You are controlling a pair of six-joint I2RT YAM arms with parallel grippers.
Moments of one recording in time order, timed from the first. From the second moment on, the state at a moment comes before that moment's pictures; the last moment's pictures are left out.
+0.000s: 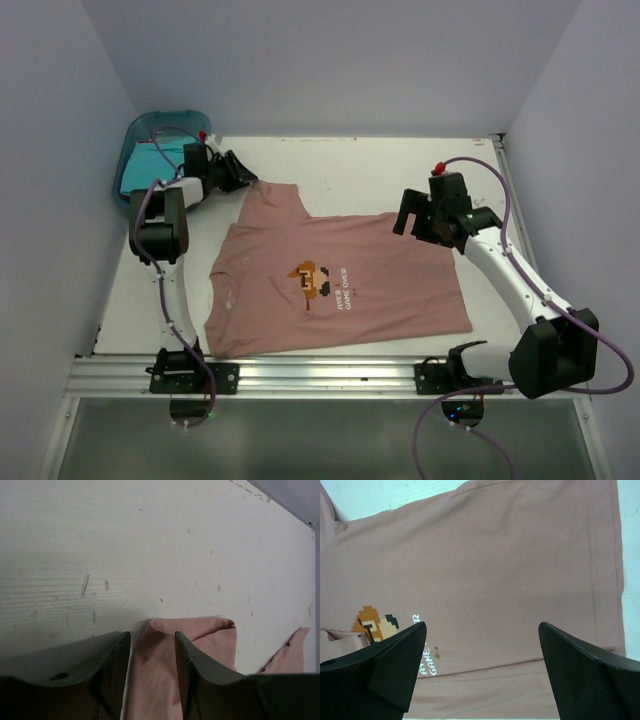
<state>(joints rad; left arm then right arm) 0.07 2.29 1.54 0.10 0.58 -0.50 0.27 1.28 1.06 -0.66 0.06 0.49</state>
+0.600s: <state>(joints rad) 0.03 2.35 1.58 0.11 0.69 -0.51 0.27 1.35 1.06 -0.66 0.16 0.52</state>
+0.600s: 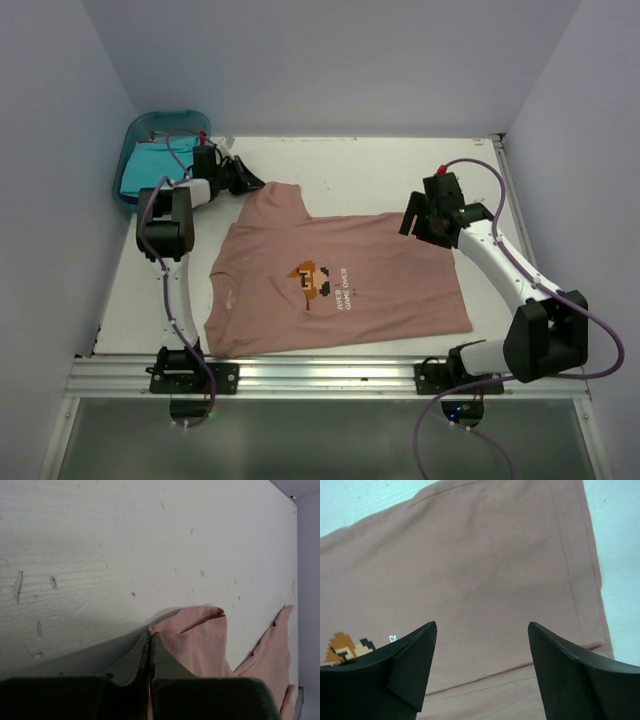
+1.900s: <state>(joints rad) 0.03 2.05 1.56 -0.02 0.69 -0.51 -0.11 1.97 1.32 -0.34 0.01 0.61</state>
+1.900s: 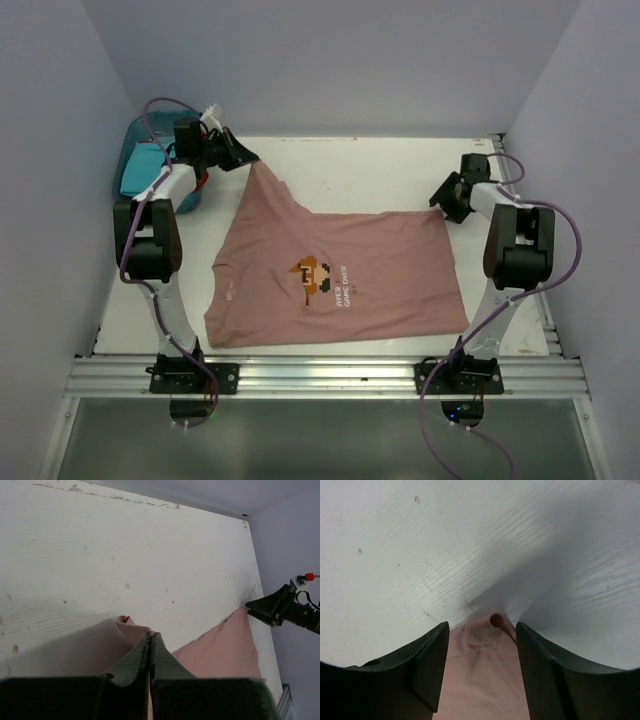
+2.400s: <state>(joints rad) 0.03 2.05 1.56 -0.04 0.69 -0.51 -0.11 1.98 1.32 -0.35 -0.02 0.61</state>
